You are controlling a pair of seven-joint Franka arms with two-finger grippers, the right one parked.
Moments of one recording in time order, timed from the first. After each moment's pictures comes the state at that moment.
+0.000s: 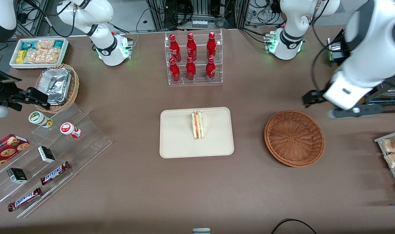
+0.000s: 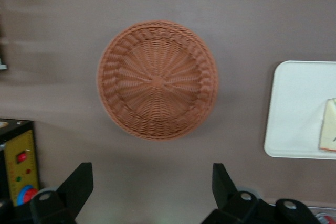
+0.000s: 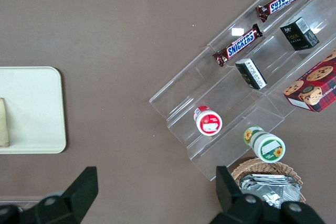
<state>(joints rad) -0.14 0.05 -0.02 -1.62 0.04 1.60 -0.22</state>
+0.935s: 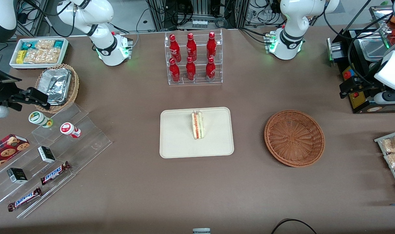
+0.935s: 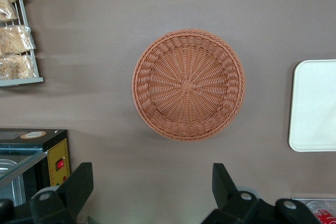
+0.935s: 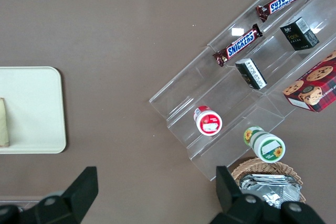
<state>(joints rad) 0.00 -0.04 -0.04 -1.65 0.03 1.59 -0.05</state>
